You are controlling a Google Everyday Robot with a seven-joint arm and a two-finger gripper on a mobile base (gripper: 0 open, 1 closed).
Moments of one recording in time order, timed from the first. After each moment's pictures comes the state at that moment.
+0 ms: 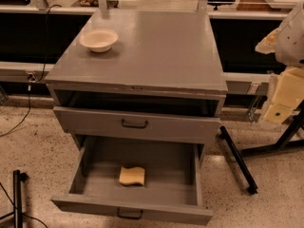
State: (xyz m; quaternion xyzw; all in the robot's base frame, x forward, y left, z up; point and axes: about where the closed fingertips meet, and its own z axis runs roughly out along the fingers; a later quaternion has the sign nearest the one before) arm 0.438 -0.216 0.977 -0.60 0.78 -0.04 0.16
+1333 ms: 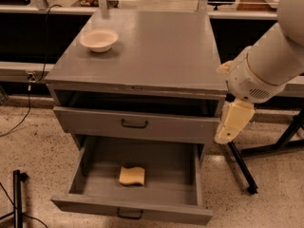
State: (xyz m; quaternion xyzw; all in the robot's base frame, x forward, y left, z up) arm 0.469 -0.162 0.897 -0.63 0.75 -0.02 0.21
